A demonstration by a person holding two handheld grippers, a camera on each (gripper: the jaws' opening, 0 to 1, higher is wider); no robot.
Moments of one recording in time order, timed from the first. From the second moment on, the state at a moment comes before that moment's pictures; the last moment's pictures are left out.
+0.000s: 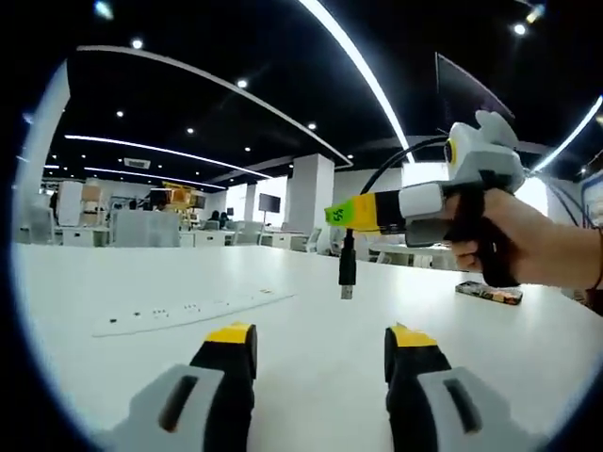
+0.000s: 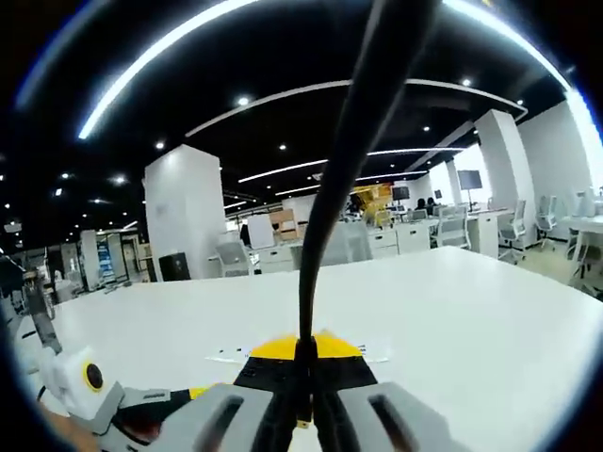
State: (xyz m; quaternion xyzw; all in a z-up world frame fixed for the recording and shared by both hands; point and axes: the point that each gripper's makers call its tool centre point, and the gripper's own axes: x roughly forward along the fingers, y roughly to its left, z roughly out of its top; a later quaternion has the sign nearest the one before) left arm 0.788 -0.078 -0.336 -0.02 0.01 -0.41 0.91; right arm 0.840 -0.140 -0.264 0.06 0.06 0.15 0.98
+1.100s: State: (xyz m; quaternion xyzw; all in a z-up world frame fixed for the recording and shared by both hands) left arm 0.846 -0.078 -0.329 -0.08 -0.01 -0.39 0.92; right arm 0.966 -0.149 -0.294 -0.02 0.06 0.15 0.99
